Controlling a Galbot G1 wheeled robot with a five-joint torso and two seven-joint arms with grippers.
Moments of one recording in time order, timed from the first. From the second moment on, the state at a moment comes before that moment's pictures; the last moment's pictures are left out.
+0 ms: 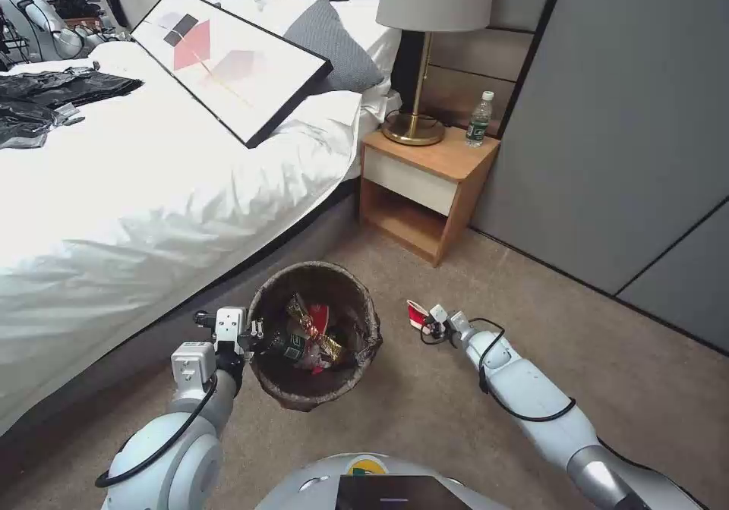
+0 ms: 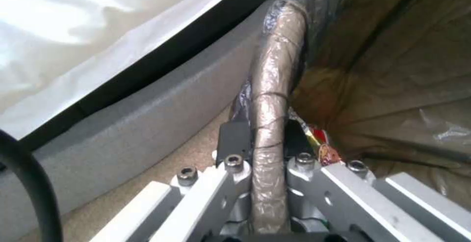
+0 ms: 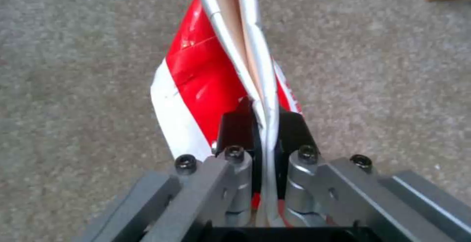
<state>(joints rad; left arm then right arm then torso) 1.71 -1.39 -0.54 -2.50 -0.25 0.70 -0.17 -0.86 1.11 0.05 1.05 0.11 -0.19 -0.25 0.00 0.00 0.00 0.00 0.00</state>
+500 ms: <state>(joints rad) 1.71 -1.38 -0.55 -2.50 -0.25 0.70 -0.17 -1.09 0.95 0.26 1.53 0.23 -0.20 -0.20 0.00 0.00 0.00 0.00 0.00</state>
